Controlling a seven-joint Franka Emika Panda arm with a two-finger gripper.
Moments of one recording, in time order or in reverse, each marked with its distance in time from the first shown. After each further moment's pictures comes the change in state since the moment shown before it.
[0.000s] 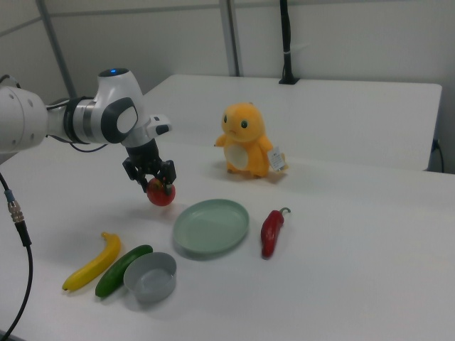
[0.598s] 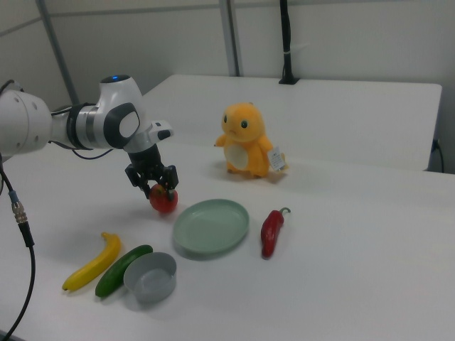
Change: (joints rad) arm 0.001 0.026 0.000 0.000 -0.034 0.000 0.000
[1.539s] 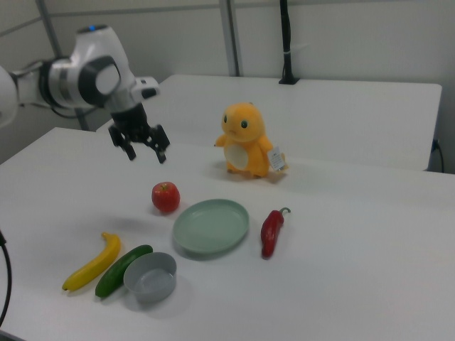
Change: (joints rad) arm -0.009 -0.182 -0.002 0.014 -0.005 -0.131 0.053
